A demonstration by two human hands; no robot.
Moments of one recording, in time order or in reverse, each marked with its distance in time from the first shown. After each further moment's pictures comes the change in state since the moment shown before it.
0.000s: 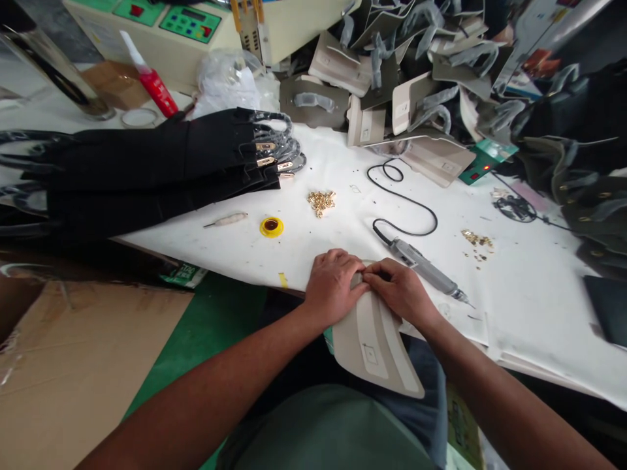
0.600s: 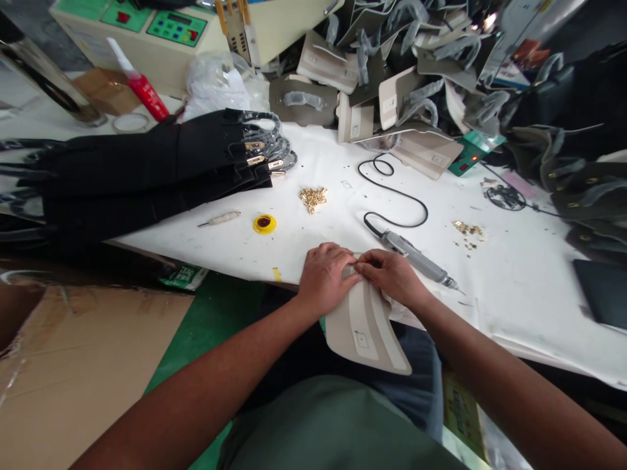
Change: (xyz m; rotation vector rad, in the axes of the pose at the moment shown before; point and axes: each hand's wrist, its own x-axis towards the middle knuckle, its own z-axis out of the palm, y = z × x) left_hand 0.001 -0.001 0.001 0.015 0.007 0.009; right_hand 0.007 0.001 -0.011 0.022 -0.098 0.066
